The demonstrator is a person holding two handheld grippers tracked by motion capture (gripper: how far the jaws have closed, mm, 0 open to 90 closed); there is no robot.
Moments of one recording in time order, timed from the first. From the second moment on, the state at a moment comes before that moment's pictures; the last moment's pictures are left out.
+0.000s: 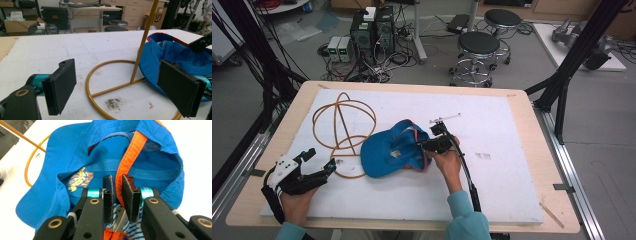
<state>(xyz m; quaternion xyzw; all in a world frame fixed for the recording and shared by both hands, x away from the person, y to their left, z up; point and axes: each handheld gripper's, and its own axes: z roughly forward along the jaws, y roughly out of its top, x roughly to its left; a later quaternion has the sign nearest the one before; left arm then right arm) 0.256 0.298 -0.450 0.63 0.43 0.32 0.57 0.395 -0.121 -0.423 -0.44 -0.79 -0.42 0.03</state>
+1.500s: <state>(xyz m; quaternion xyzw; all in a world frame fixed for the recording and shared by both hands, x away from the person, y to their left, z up) 0.256 0.298 -0.450 0.63 0.43 0.33 0.57 0.369 -0.166 -0.338 -0.42 -0.77 -0.48 -0.03</state>
